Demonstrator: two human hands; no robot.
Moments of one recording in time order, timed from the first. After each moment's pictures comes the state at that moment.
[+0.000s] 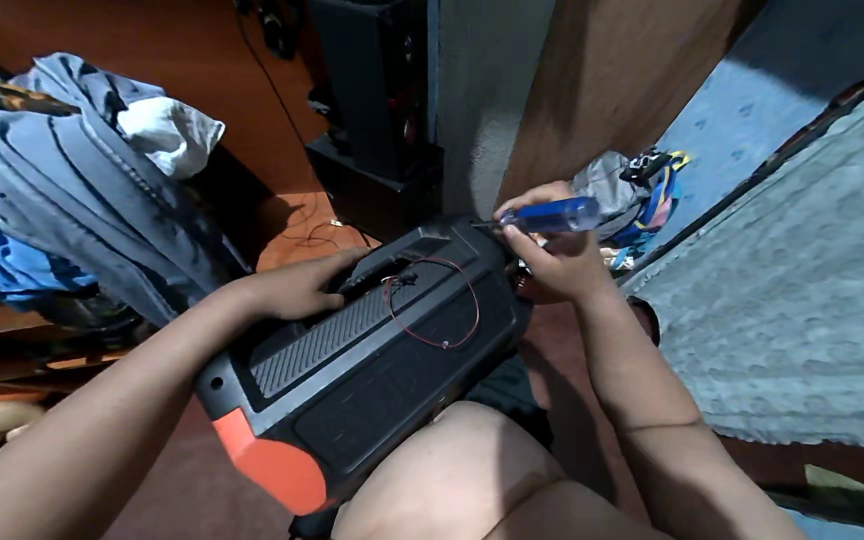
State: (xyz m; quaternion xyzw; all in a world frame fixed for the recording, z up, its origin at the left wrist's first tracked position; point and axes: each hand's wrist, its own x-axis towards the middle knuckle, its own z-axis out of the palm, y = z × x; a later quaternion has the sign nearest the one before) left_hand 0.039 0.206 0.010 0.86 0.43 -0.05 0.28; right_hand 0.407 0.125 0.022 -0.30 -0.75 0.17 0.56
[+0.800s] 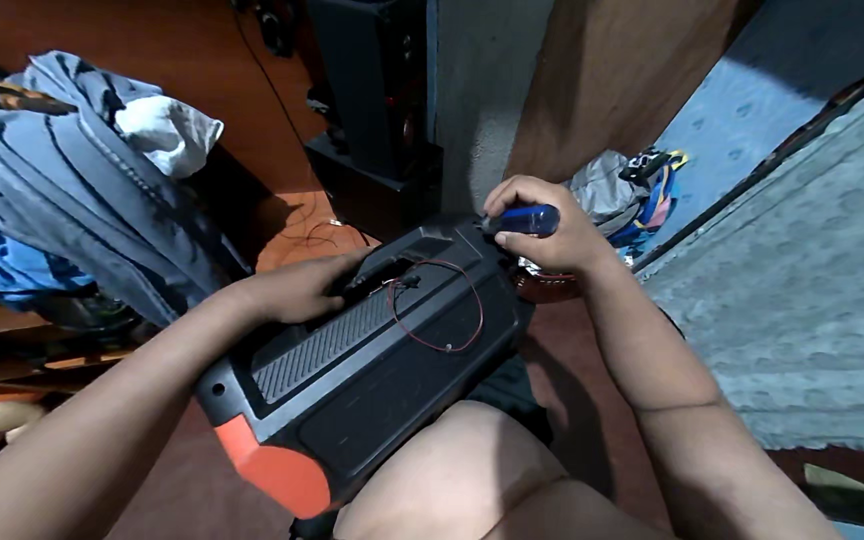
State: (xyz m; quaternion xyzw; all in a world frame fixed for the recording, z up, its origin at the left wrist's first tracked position) left_hand 0.046 0.196 0.017 0.87 0.42 -0.06 0.23; right_hand 0.421 0.153 0.043 -0.31 -0.83 0.21 0.41
